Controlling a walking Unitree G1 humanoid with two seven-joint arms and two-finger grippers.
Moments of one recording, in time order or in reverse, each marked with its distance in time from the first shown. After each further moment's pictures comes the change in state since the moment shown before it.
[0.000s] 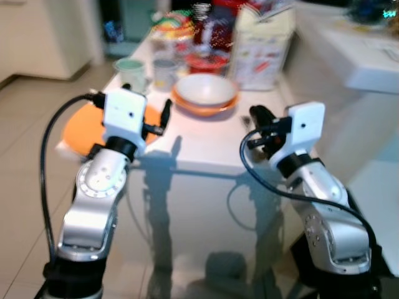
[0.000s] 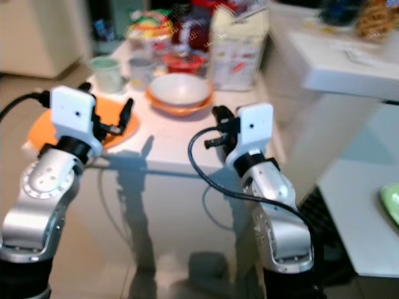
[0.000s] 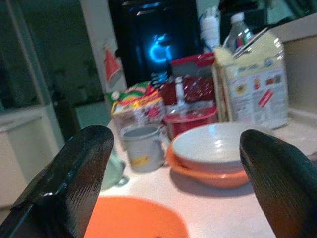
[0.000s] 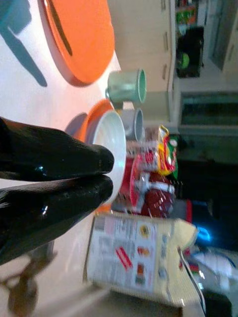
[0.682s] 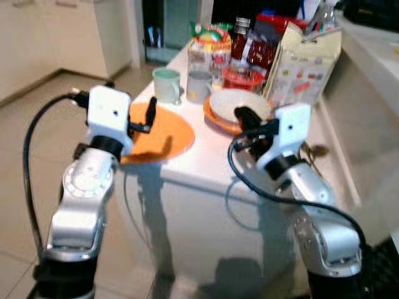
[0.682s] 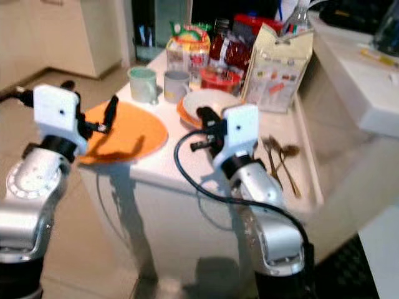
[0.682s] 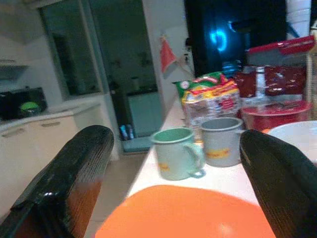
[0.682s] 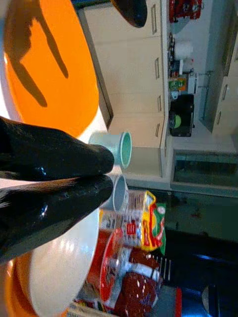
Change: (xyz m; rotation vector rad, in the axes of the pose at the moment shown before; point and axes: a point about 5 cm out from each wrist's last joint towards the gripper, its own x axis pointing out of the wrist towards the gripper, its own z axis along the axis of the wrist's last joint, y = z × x) left arm -0.002 0.006 -0.002 0.000 0.001 0.017; right arm 0.002 0.014 0.003 0.028 -0.026 0.055
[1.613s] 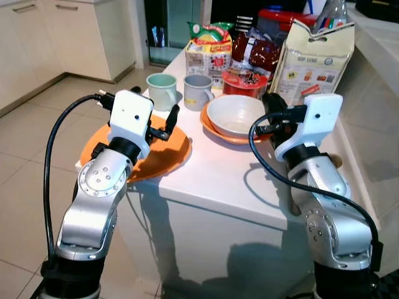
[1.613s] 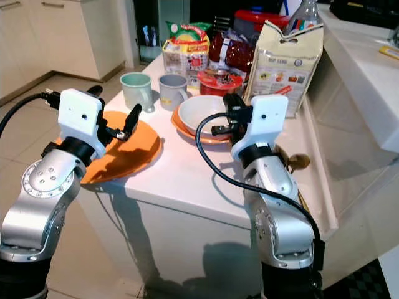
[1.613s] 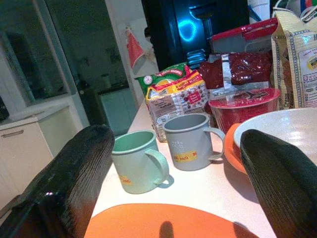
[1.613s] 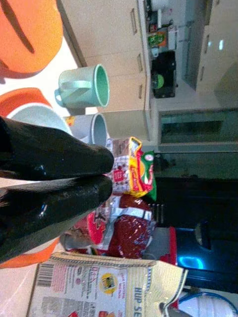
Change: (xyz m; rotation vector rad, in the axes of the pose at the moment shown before) left arm 0.002 -0.014 0.000 0.006 0.015 -0.122; right arm 0.001 -0.023 0.009 0.001 -0.023 -0.174
